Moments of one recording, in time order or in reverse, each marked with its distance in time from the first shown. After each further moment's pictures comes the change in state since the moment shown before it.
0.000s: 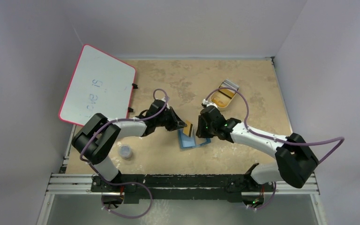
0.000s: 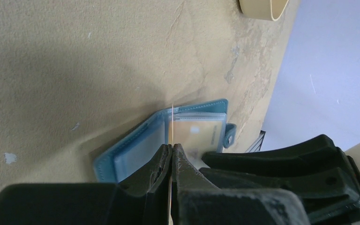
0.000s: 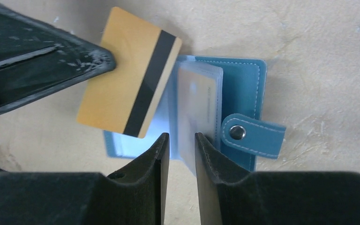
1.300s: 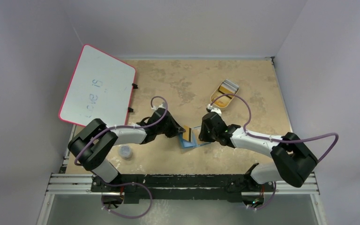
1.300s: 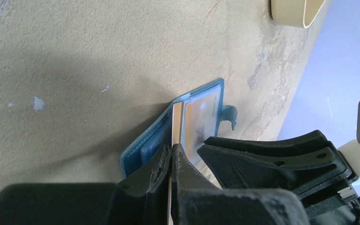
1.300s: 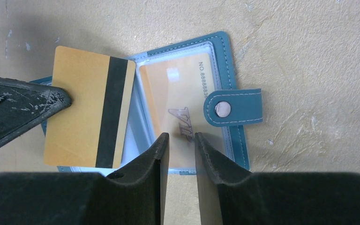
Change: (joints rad) left arm -0.100 -0.069 -0.082 -0.050 -0.215 -0.100; right arm -0.001 0.016 -0.138 0.136 0.075 0.084
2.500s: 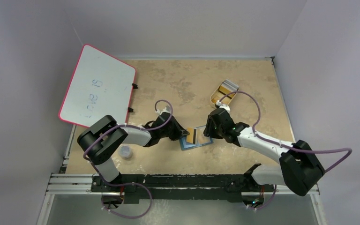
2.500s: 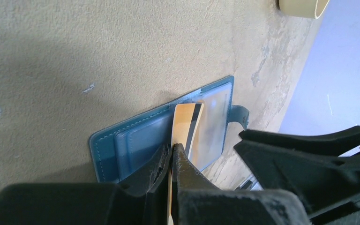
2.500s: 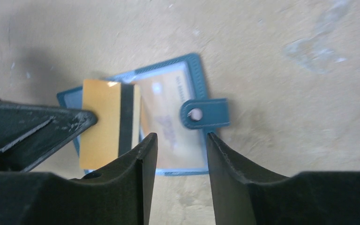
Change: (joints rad) left arm -0.053 0.100 -0.024 0.159 -0.027 -0.048; right arm -0.074 -0.094 0.002 -0.084 0.012 -0.014
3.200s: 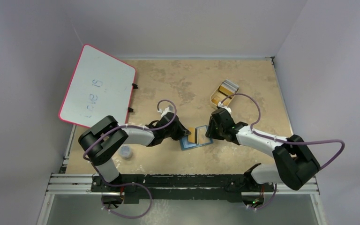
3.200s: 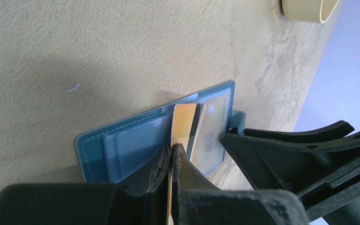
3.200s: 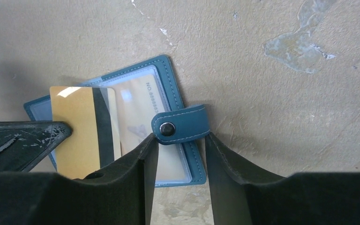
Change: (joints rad) left arm -0.047 0.002 0.062 -0.095 -0.092 0.006; right arm -0.077 0.067 -0.020 0.024 -0.034 -0.013
